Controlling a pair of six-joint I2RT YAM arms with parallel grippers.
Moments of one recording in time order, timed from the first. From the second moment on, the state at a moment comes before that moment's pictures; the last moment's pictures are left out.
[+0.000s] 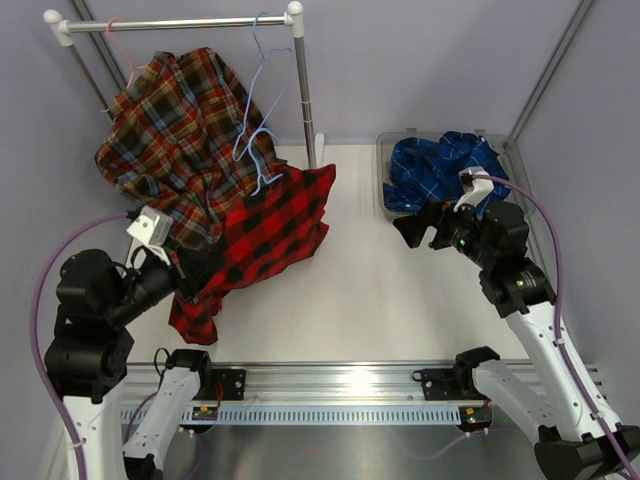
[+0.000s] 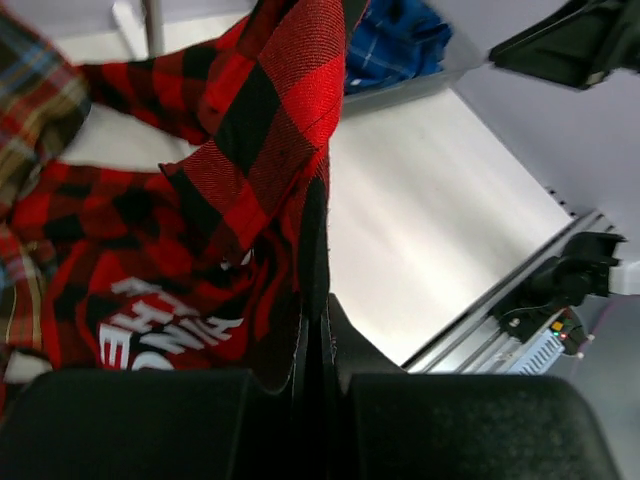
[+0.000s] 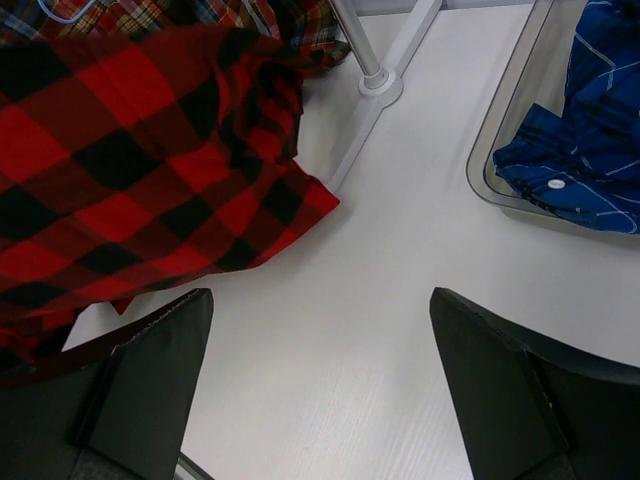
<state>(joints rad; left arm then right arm) -0.07 0.55 1.23 -0.94 0.63 -0.16 0.28 0.82 0.93 -0.35 -0.30 0.36</state>
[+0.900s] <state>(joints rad) -0.34 0.91 1.11 -0.50 0.71 -0.21 0.38 0.95 1.03 -0.27 -0.29 0.33</state>
